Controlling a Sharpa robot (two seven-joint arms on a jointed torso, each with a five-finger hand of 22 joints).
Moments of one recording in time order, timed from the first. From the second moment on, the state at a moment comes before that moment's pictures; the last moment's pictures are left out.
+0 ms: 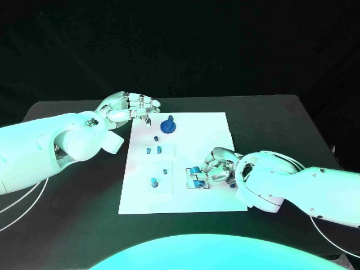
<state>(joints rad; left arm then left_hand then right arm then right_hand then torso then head) 1.16 -0.92 -0.02 1.48 -0.24 -0.04 0.28 1.46 -0.20 0.47 0.17 0.31 0.89 0.17 0.24 0.45 1.01 0.11 0.35 0.24 1.06 0.04 1.01 0.67 0.18 0.98 0.13 0.81 0.65 1.08 -0.82 -0.14 1.81 -1.11 -0.33 -0.55 1.16 -0.07 -0.01 0.29 0.36 0.99 0.08 0.53 0.51 1.47 -0.01 1.46 1.31 1.46 -0.08 1.56 1.31 0.07 1.46 0.03 1.23 1.31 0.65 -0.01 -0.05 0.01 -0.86</state>
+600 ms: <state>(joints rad) 1.16 -0.92 -0.02 1.48 -0.24 -0.04 0.28 1.46 -0.20 0.47 0.17 0.31 0.89 0.17 0.24 0.45 1.01 0.11 0.35 0.24 1.06 0.04 1.01 0.67 0.18 0.97 0.13 0.80 0.65 1.08 -0.81 -0.14 1.80 -1.13 -0.31 -0.55 1.03 -0.10 -0.09 0.30 0.06 1.00 0.05 0.59 0.52 1.47 -0.01 1.45 1.31 1.46 -0.08 1.56 1.31 0.07 1.46 0.03 1.22 1.31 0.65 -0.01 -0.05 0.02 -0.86</state>
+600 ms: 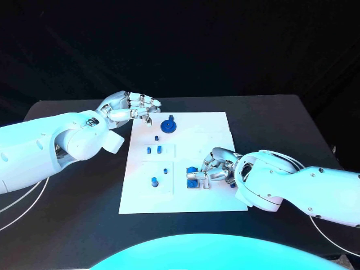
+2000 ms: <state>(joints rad) 1.16 -0.92 -0.02 1.48 -0.24 -0.04 0.28 1.46 -0.20 0.47 0.17 0.31 0.89 0.17 0.24 0.45 1.01 0.11 0.35 0.24 1.06 0.04 1.01 0.67 0.18 0.97 0.13 0.80 0.65 1.06 -0.86 -0.14 1.86 -1.11 -0.34 -0.50 1.28 -0.03 -0.04 0.29 0.22 0.98 0.05 0.61 0.50 1.47 -0.02 1.44 1.31 1.46 -0.08 1.56 1.31 0.07 1.46 0.03 1.21 1.31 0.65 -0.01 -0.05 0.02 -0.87</state>
